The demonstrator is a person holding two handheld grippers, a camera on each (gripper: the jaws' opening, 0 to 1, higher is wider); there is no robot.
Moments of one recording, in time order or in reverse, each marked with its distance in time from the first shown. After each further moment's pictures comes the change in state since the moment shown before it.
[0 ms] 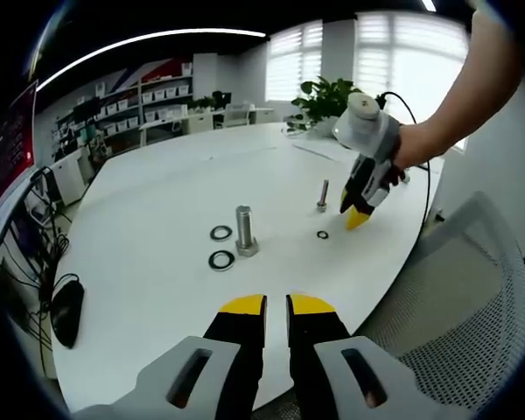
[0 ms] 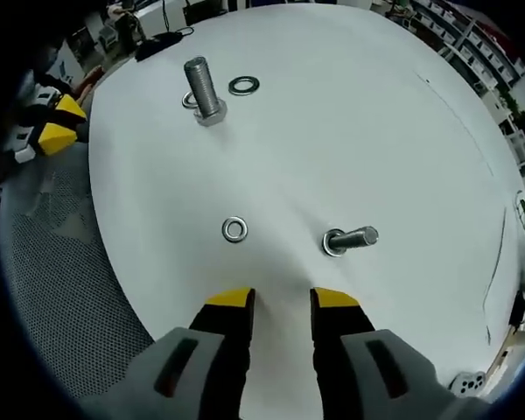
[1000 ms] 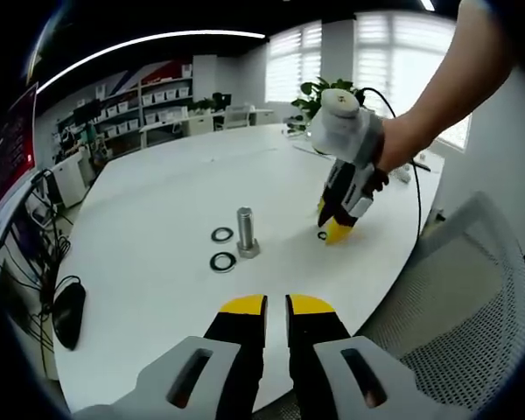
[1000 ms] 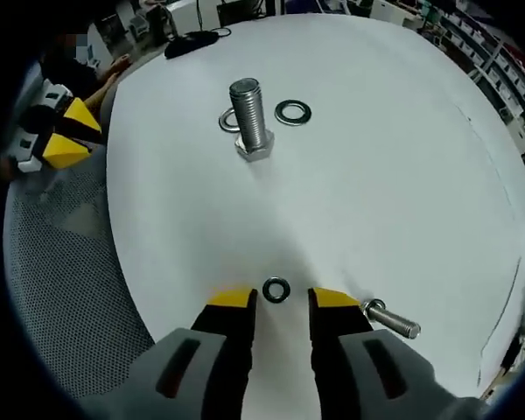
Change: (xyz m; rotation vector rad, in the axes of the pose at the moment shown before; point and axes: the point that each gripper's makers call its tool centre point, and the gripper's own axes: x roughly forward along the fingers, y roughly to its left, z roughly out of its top) left arm -0.001 0.001 0.001 0.008 -0.005 0.005; right arm 0.012 0.026 0.041 -0.138 0.002 0.081
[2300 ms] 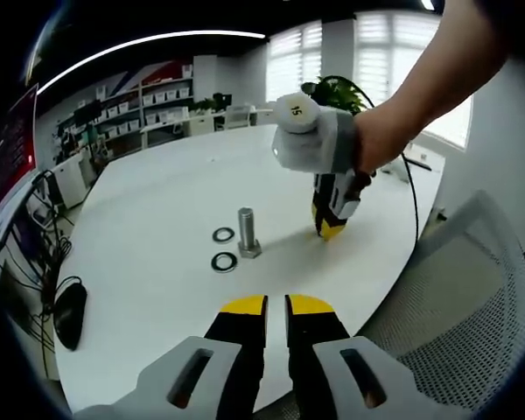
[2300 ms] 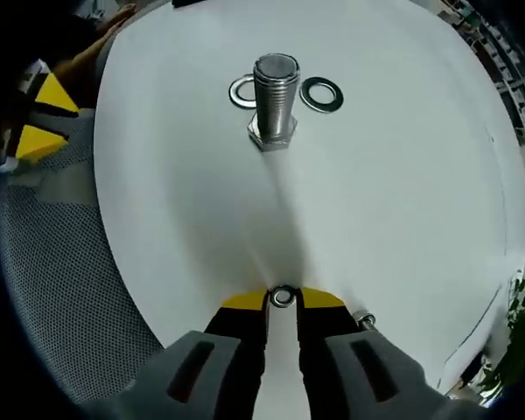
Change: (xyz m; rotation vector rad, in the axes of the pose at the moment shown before) left arm 0.000 0.001 0.000 0.002 0.000 0.006; right arm 0.002 0.000 0.001 -0.111 0.210 -0.042
